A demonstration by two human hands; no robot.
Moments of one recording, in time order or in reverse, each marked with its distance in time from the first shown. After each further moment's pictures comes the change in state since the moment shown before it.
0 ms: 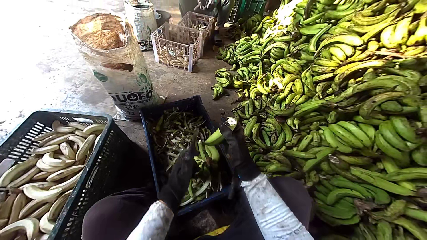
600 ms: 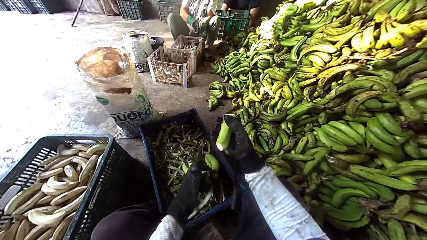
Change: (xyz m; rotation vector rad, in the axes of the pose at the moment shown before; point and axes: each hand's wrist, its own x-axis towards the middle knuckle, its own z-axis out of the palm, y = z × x) left_hand -0.008 0.002 0.025 -0.147 -0.115 -0.078; right_hand 0.026 -0.044 -0.008 0.427 -0.213 0.131
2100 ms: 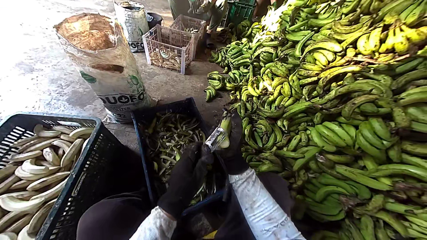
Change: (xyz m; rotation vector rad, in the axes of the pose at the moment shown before) left_hand 0.004 0.038 0.005 0.482 0.157 0.253; right_hand 0.002 0.049 -0.005 -0.039 0.125 -0.330
